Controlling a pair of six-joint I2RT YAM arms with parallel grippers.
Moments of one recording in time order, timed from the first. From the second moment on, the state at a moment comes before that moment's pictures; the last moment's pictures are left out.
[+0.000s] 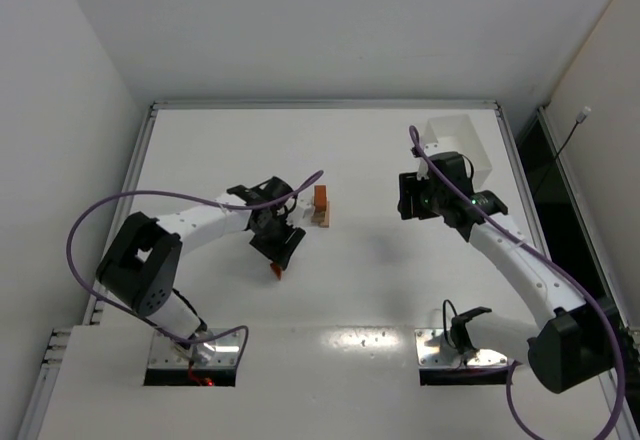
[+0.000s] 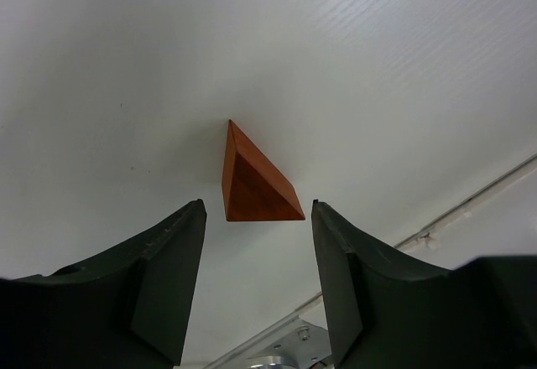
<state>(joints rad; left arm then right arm) -0.59 1.56 0.96 -0.72 0.21 0.04 0.32 1.15 0.87 -0.50 0.03 0.14</state>
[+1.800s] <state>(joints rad) -0.59 1.35 0.94 -0.66 -0.06 0.02 0.32 1.16 0.86 -0.50 -0.06 0.13</state>
